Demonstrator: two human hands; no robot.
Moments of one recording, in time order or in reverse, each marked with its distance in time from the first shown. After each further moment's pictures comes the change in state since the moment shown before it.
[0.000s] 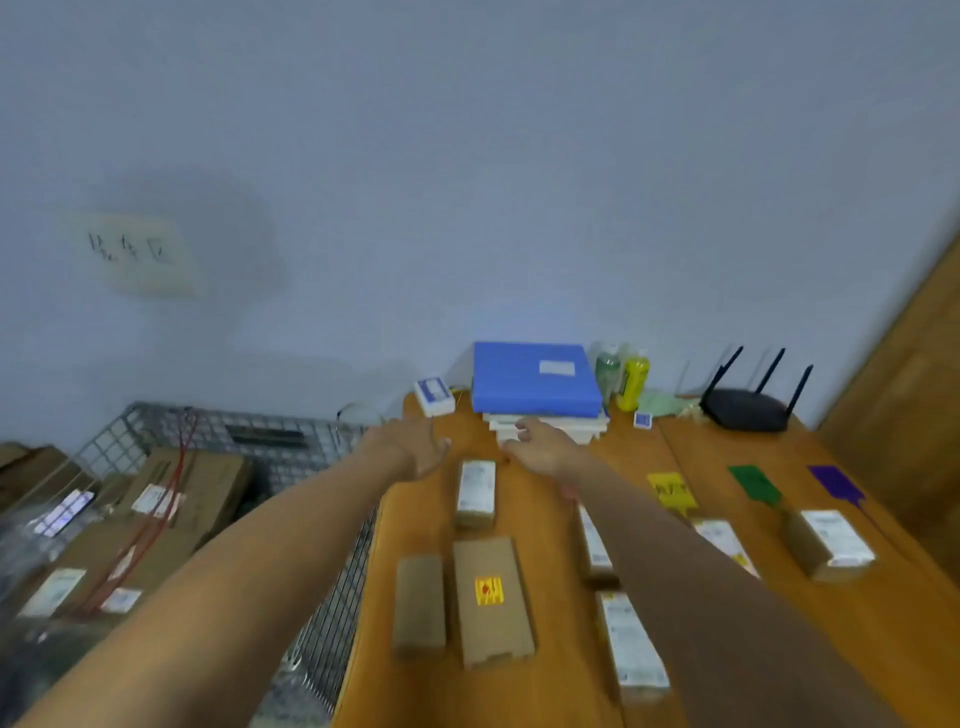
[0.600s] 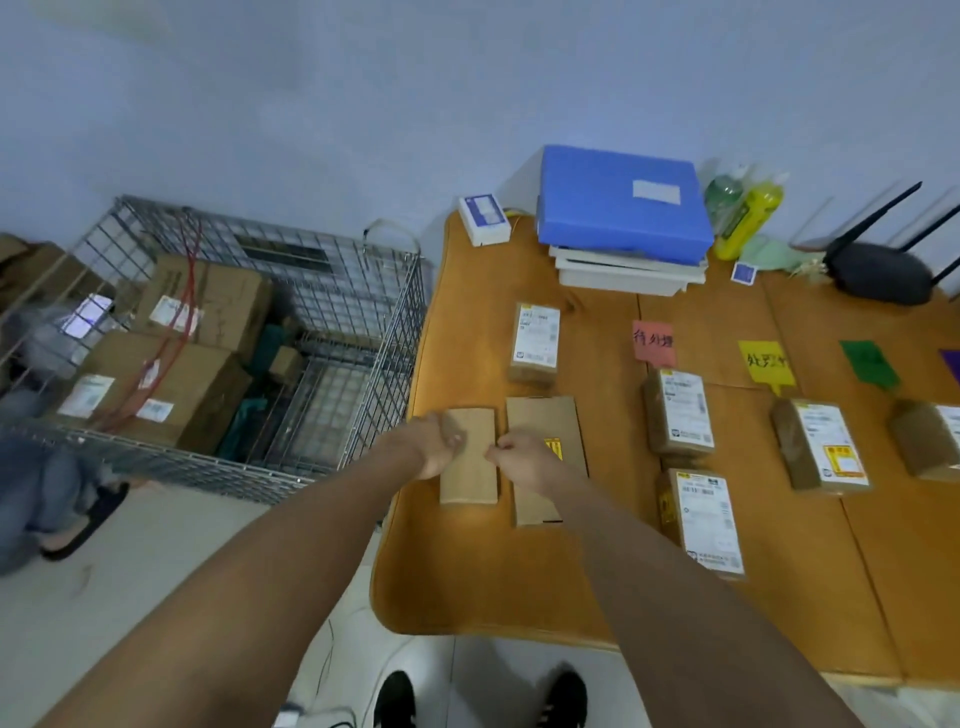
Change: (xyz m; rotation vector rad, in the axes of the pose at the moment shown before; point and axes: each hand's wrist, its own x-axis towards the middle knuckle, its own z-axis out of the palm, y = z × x) left_hand 0.004 -0.068 0.236 -0.345 -0.415 -0.189; right_hand 0.033 0.083 0.235 0.064 -0.382 0.282
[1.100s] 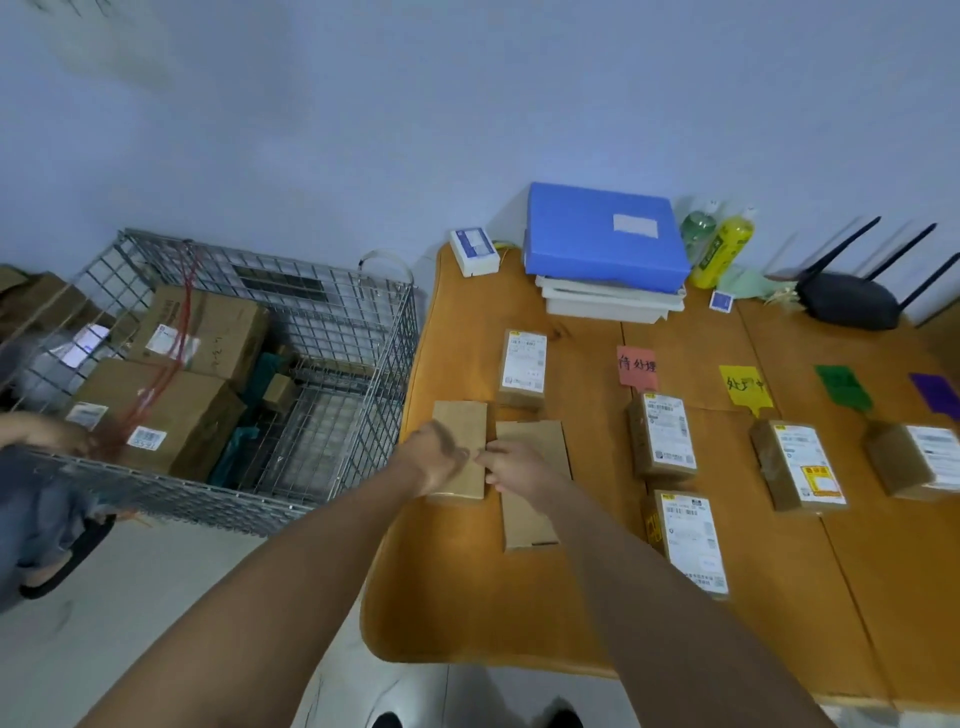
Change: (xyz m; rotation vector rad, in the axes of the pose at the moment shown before) left_hand -0.009 0.021 -0.003 -0.319 0.091 0.072; right_hand -0.017 -0.014 -0.012 0.204 0.015 -0.035
